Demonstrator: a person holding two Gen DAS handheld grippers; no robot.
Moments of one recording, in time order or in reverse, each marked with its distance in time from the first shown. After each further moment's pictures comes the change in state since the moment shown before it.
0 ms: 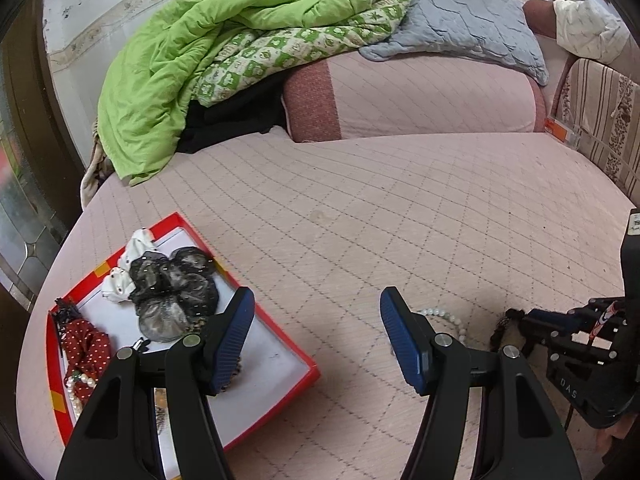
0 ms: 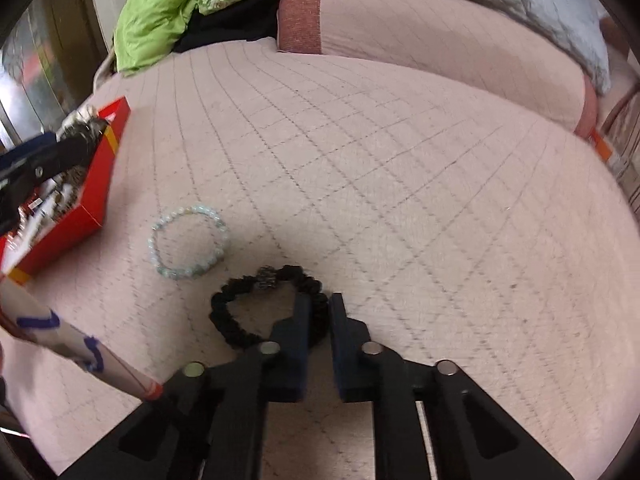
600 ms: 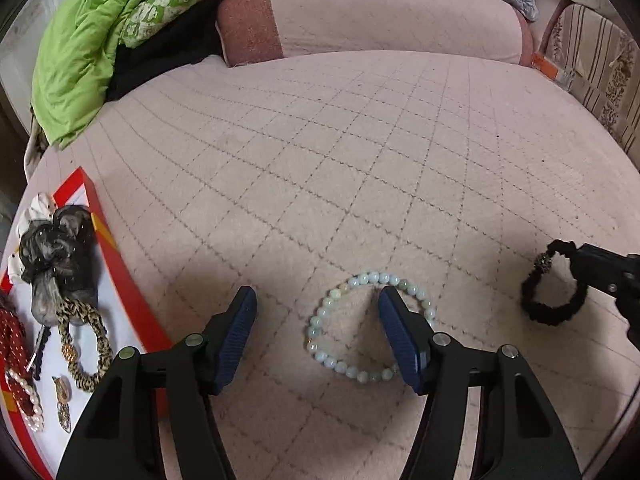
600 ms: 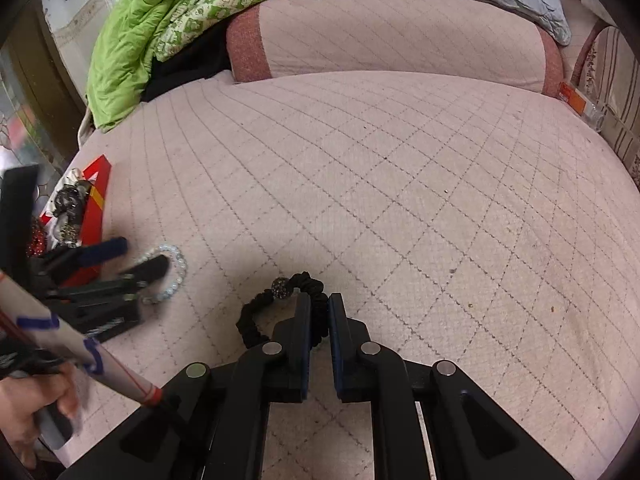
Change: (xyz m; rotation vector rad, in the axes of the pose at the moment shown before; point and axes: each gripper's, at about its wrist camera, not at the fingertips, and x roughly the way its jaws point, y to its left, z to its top) left arm 0.076 -0.058 -0.016 0.061 0.242 -0.088; right arm -0.026 -0.057 -0.010 0.182 -0.043 0.087
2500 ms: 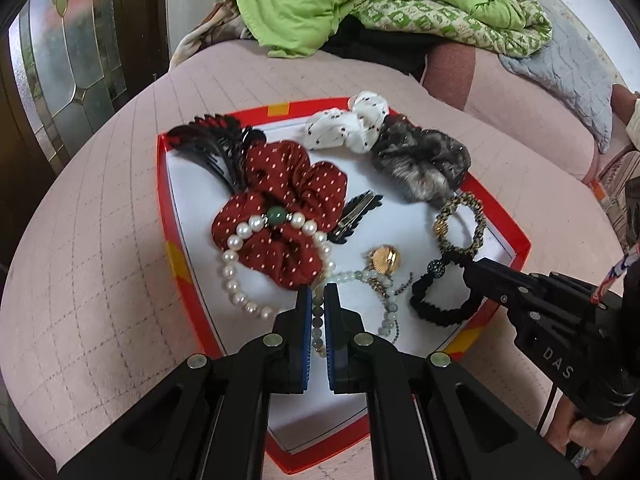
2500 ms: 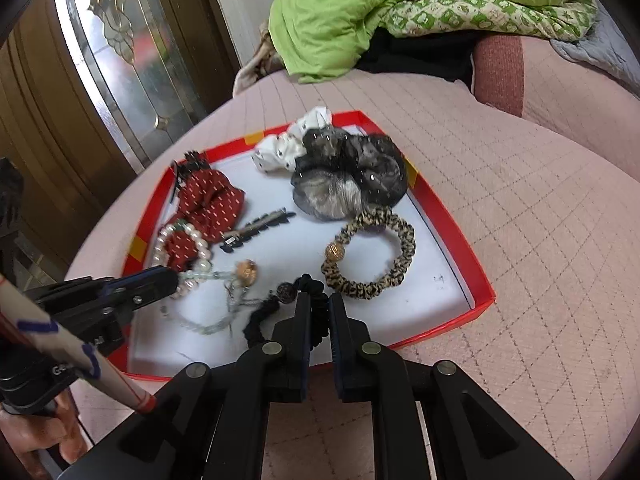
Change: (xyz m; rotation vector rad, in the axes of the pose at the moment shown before) left arm -0.113 0.253 -0.144 -0.426 -0.067 0.032; right arm 0.043 0.303 -0.013 -0.296 -0.008 0.272
